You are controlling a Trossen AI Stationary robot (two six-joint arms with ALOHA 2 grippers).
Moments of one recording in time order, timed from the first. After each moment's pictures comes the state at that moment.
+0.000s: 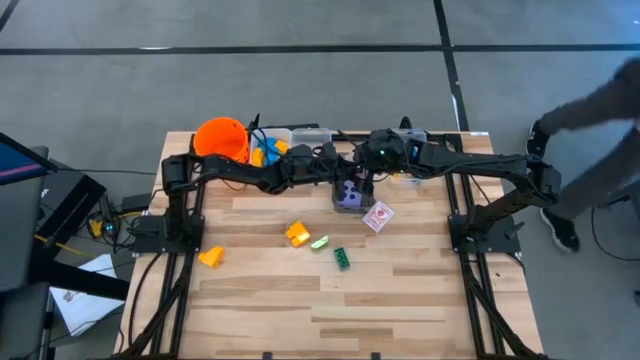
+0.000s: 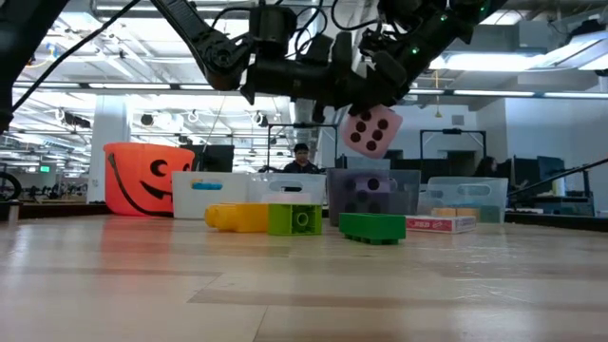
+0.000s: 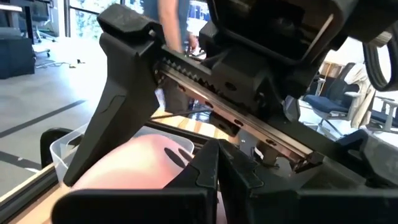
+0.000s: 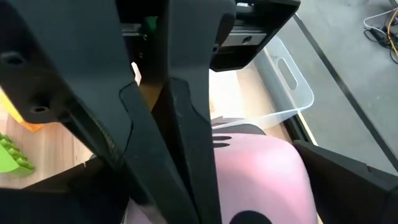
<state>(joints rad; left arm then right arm) 0.27 1.94 1.13 0.77 0.07 -0.19 -0.33 1.42 1.05 -0.31 0.08 -0.18</state>
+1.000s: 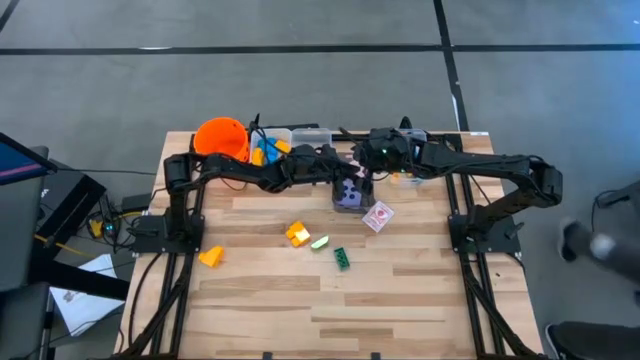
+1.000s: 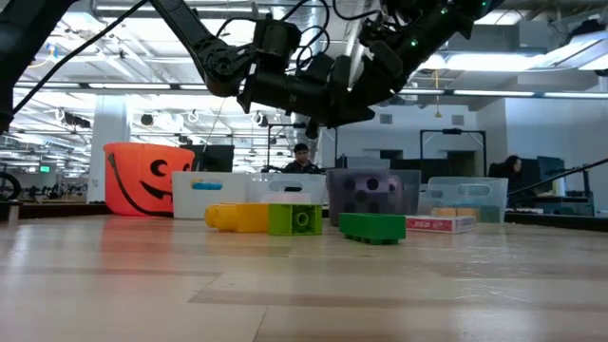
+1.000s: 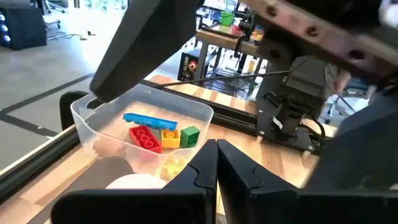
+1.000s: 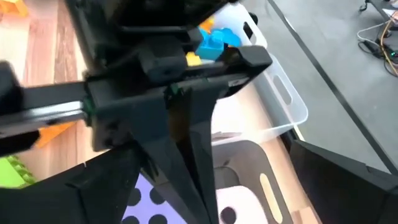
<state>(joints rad) 0.28 1.95 1.12 0.70 0.08 -0.18 -0.33 1.41 1.06 -0.29 0.09 -0.18</state>
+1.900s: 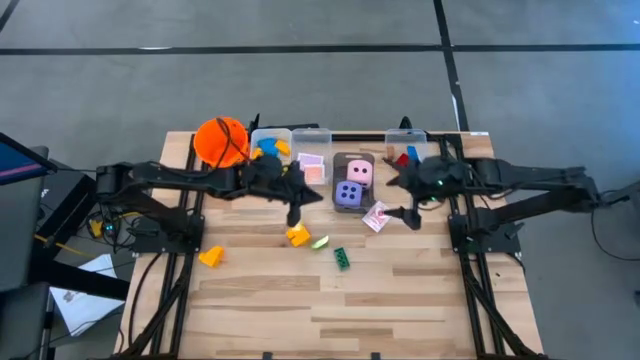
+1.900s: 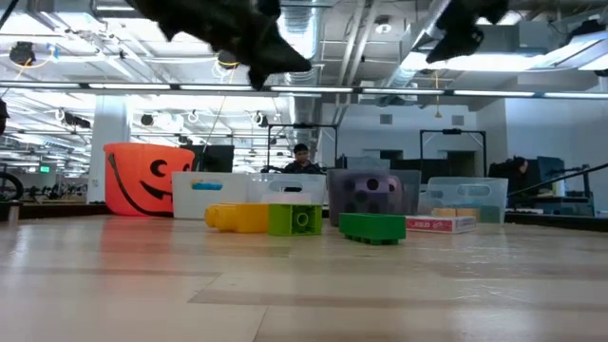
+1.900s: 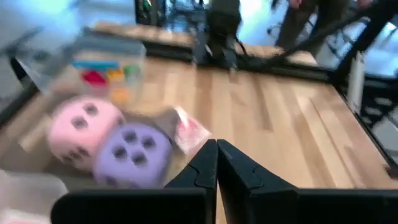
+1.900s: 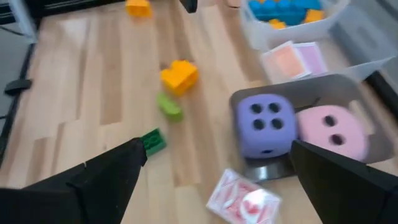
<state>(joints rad) 0.15 1.41 0.92 0.11 0.14 -0.07 -0.03 0.99 1.02 -0.73 0.08 0.16</state>
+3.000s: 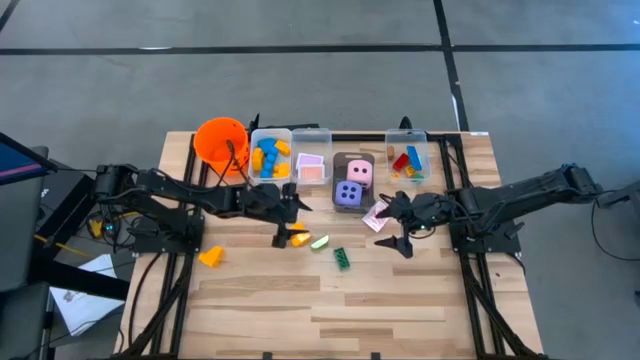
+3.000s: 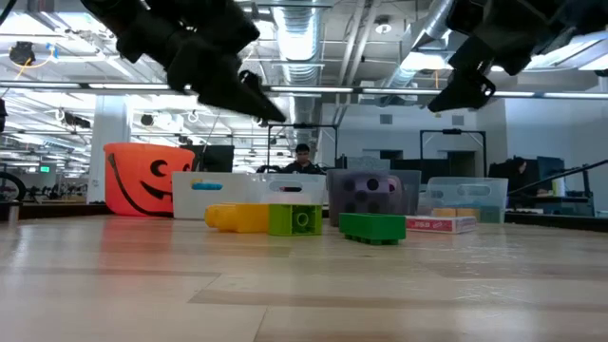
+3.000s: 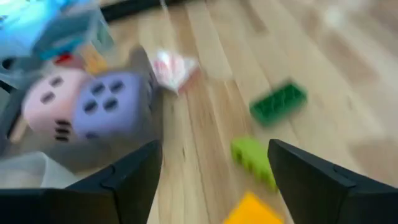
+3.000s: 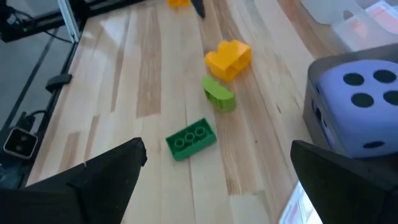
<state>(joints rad) 0.02 1.39 0.70 0.15 0.01 0.30 0.15 0.96 0.59 -0.23 0.08 0.33</state>
